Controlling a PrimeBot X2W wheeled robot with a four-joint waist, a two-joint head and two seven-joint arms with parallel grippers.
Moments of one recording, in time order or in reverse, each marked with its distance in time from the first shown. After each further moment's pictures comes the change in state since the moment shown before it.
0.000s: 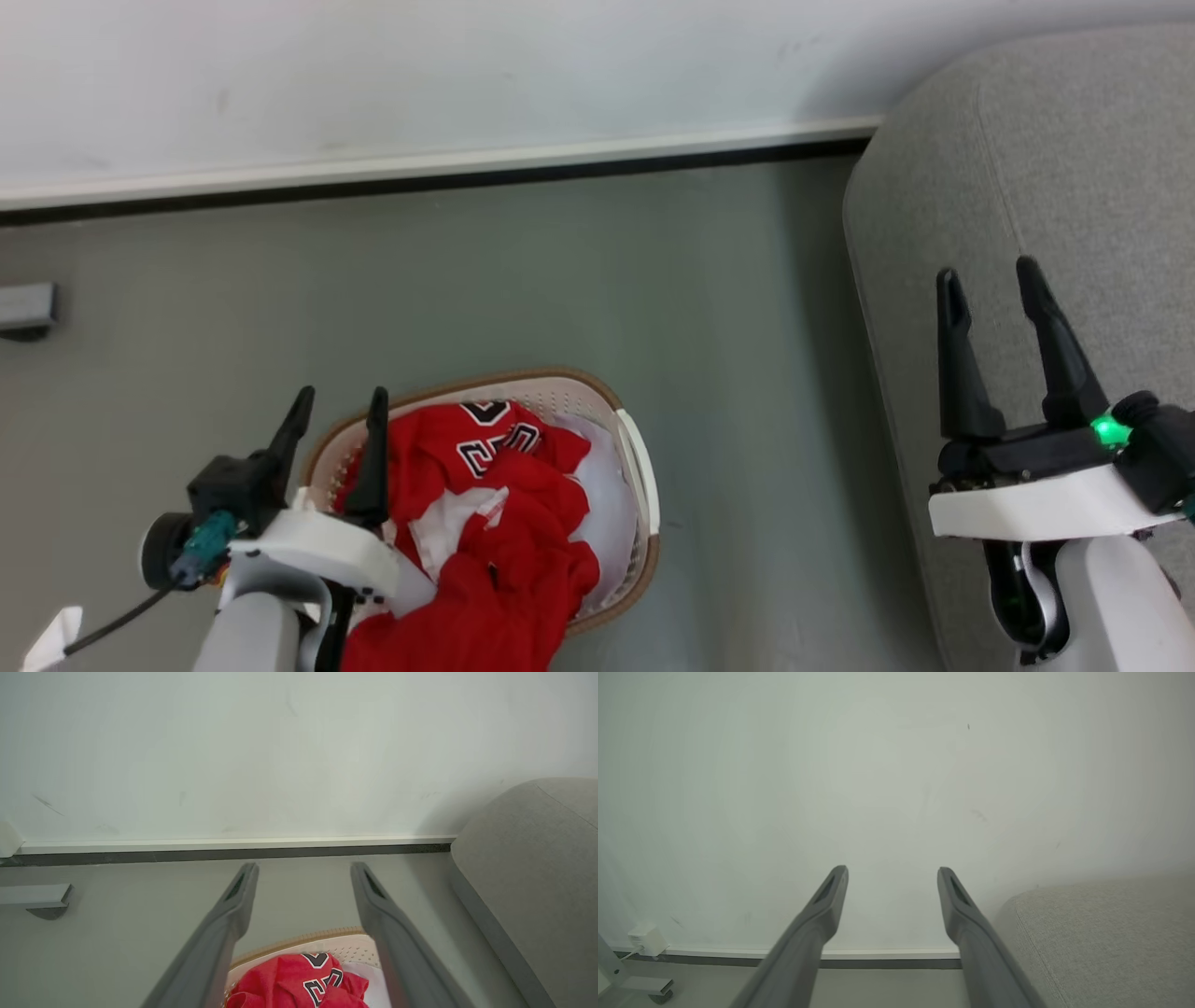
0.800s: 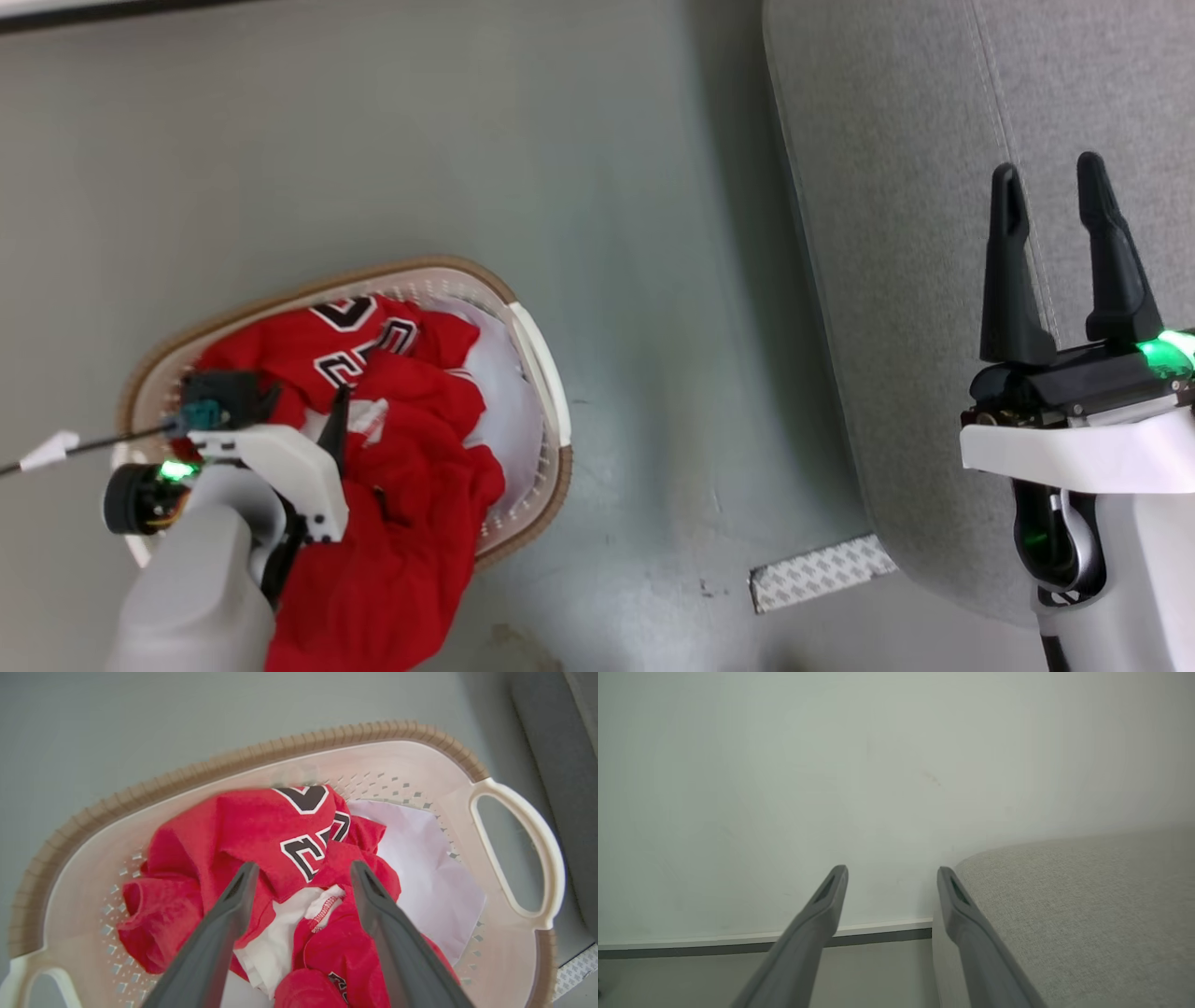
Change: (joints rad) left arm -0.360 0.132 -0.132 0.598 -0.069 -0.025 0.117; right arm -0.096 0.000 -0.016 -0.106 0.065 0.000 0.000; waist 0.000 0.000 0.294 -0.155
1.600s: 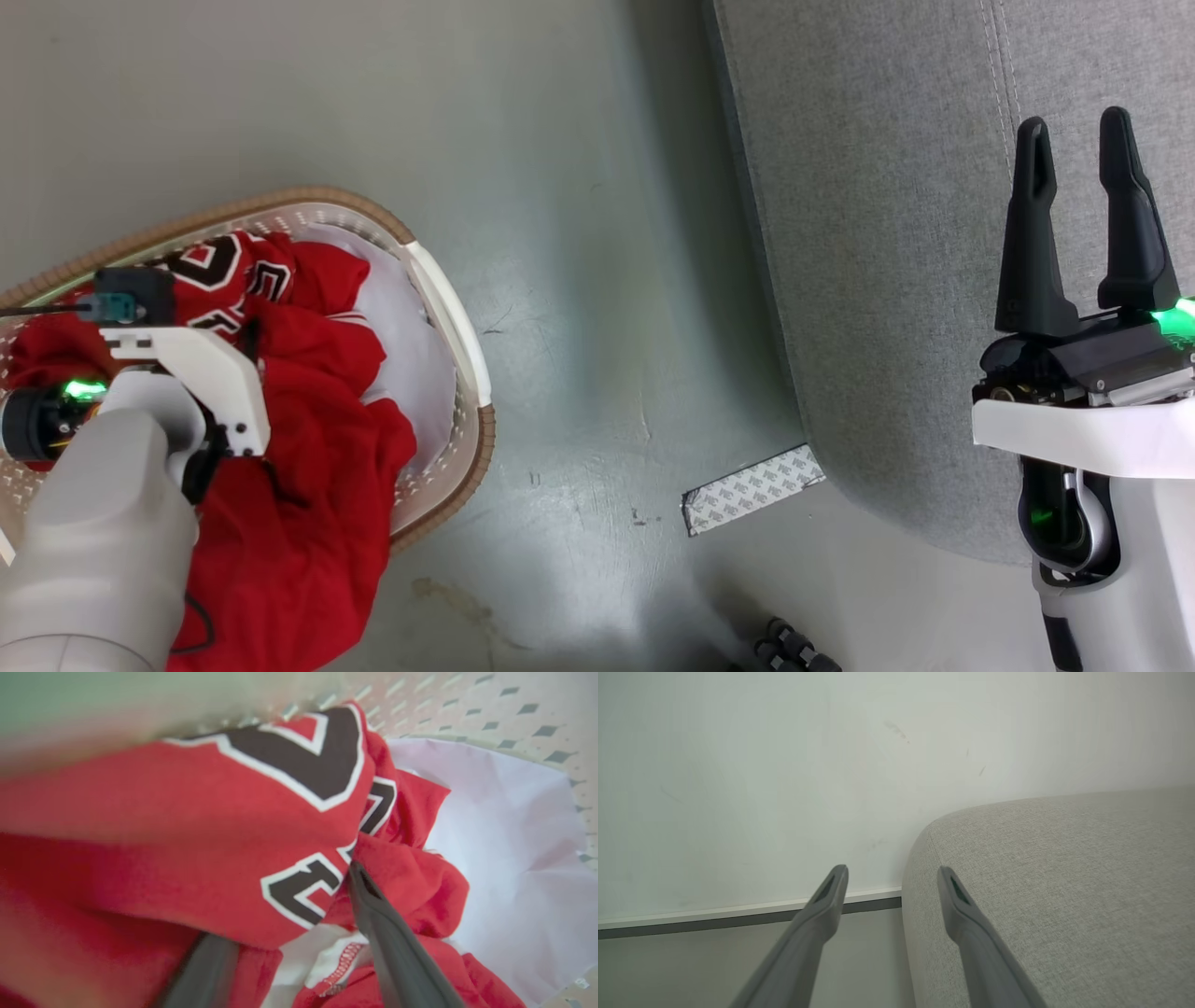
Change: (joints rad) left arm -0.259 0.102 -0.083 0.229 -0.050 -0.001 0.115; right arm -0.040 0.000 0.010 -0.045 0.079 0.000 0.000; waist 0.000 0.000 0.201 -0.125
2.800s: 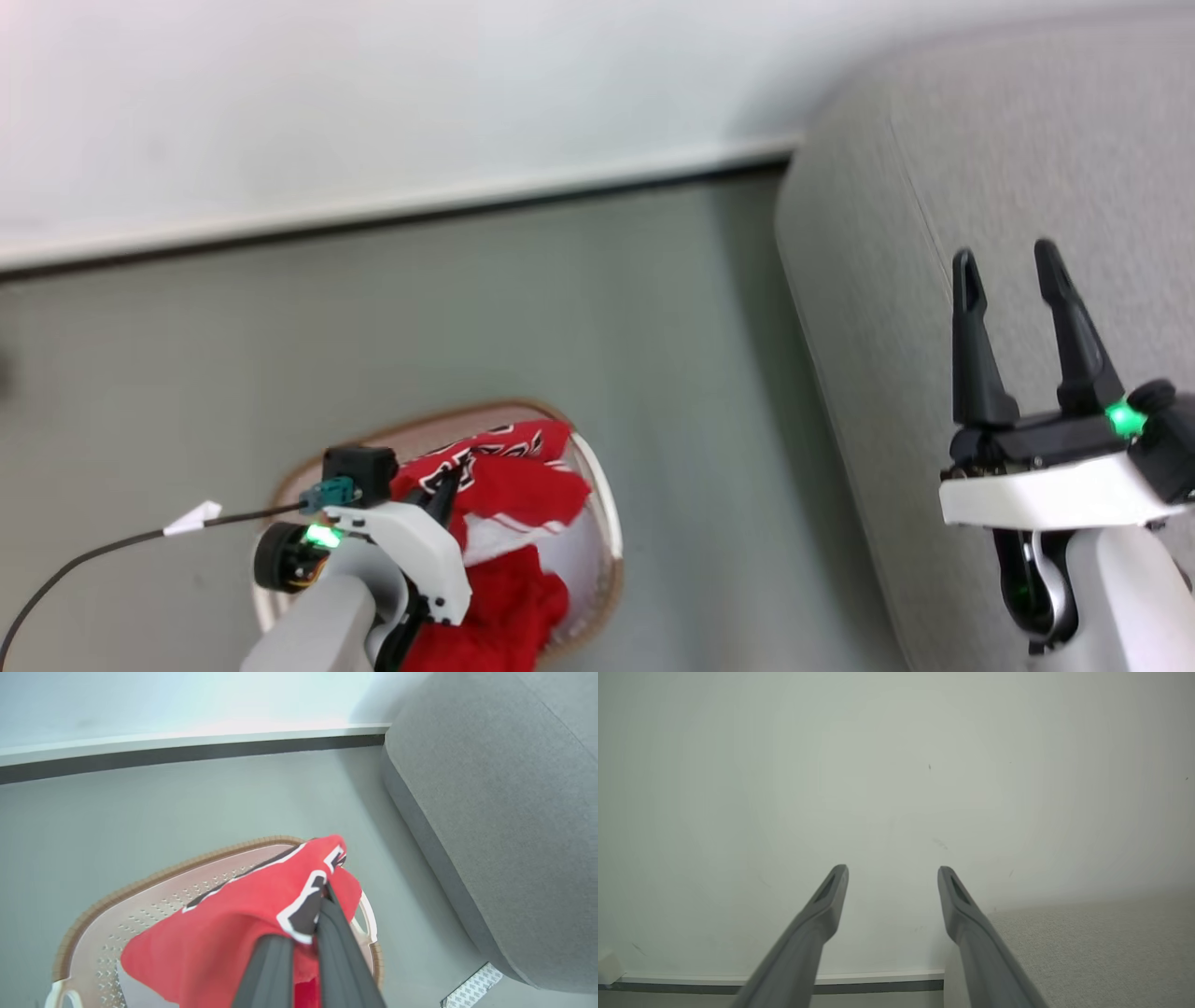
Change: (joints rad) left arm 0.319 -0.173 -0.325 -0.209 -0.284 0.000 -0.215; right arm 0.102 0.000 -0.016 0.143 -0.154 0.000 0.000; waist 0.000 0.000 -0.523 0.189
